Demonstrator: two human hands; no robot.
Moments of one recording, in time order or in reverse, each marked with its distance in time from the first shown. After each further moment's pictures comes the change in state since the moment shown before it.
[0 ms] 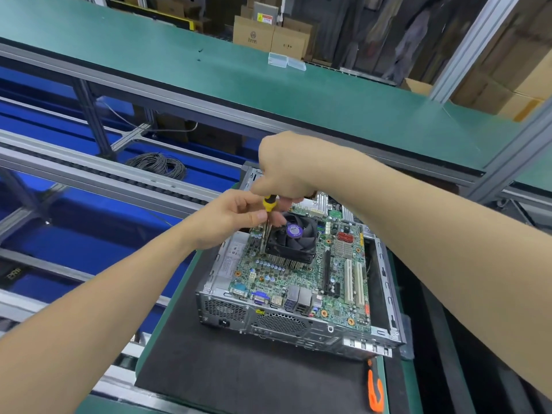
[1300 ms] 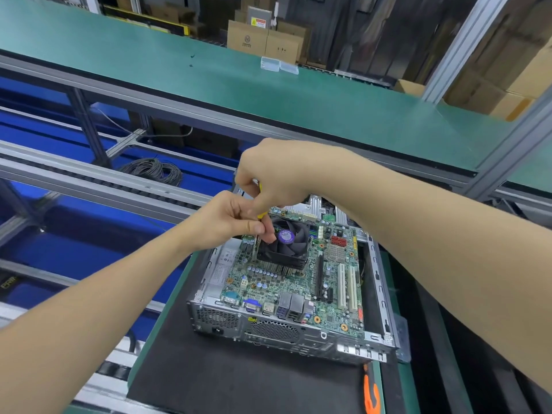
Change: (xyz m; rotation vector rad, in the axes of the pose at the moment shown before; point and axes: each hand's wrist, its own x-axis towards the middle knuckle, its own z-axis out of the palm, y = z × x) left_hand 0.010 0.011 0.002 0.035 -0.036 0.057; right_hand 0.001 0.016 0.000 -0.071 0.009 -0.278
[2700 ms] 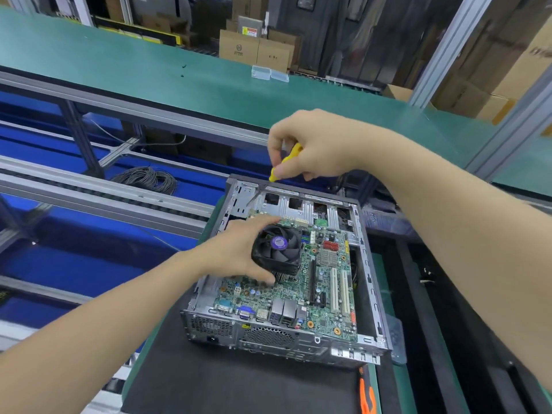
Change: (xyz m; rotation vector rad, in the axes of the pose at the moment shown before) left_hand 0.014 -0.021 0.027 0.697 -0.114 -0.153; right_hand -0.047 0.057 -0.025 0.334 0.193 0.108
